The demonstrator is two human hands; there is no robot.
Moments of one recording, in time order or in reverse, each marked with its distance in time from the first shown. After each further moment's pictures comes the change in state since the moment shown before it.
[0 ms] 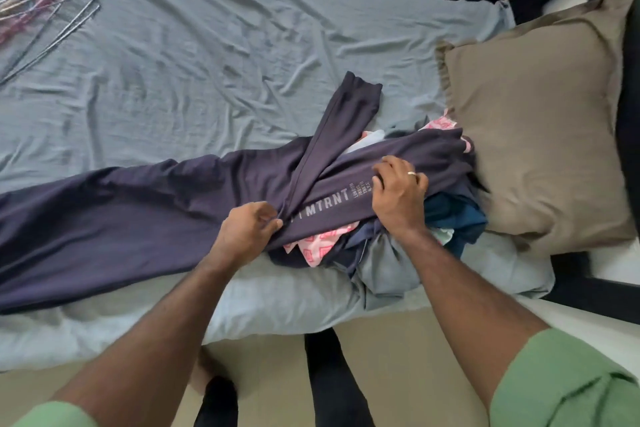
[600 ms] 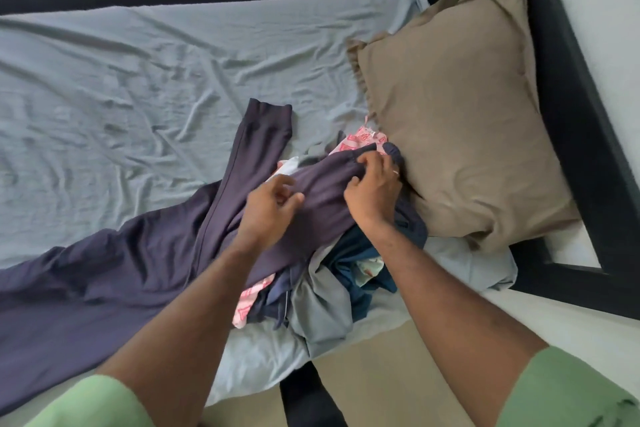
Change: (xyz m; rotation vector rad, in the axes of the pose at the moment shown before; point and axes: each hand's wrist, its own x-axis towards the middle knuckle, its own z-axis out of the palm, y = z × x) left_hand 0.112 0.206 0.106 -0.092 -0.002 0.170; right_hand 0.073 0.119 -0.022 0.236 0.067 0.474
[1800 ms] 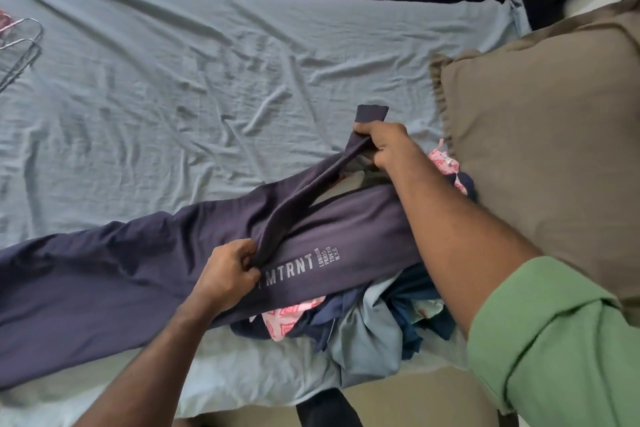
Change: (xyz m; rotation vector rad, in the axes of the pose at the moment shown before) left_hand -0.053 -0.143 -0.087 0.186 -0.026 -0.140; right_hand 0.122 -0.122 0.099 0.861 -0.517 0.747
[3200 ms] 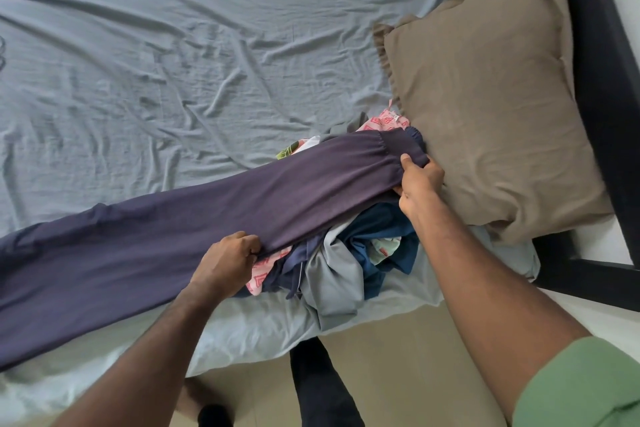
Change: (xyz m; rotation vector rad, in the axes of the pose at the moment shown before) left_hand -0.053 0.037 0.047 0.385 -0.080 0.193; right_hand -0.070 0.111 -0.185 0.280 0.353 -0.136
